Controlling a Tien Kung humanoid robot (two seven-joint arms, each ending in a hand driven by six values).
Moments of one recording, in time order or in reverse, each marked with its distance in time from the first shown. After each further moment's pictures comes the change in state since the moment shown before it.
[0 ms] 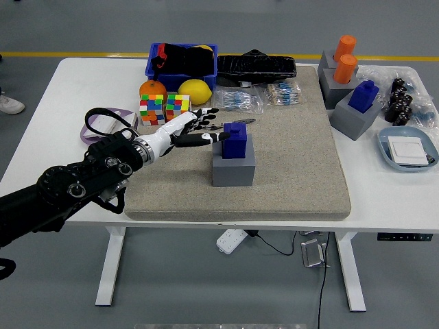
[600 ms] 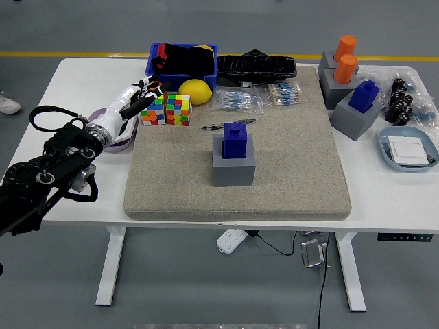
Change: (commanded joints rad) left arm 0.077 0.068 -0.229 0.116 0.001 0.076 -0.046; right arm -0.004 0.010 0.025 -0.002 -0.012 -0.001 0.000
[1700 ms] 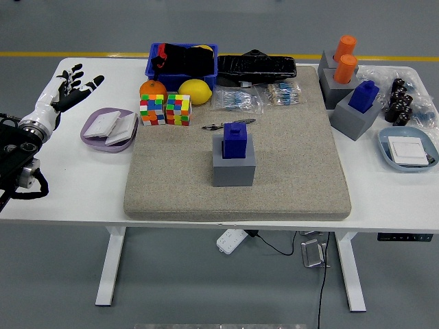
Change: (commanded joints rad) left arm 0.059 0.128 -0.139 0.044 0.026 0.011 0.012; right arm 0.002 0.004 0.033 0.000 -0.013 -0.003 -0.003
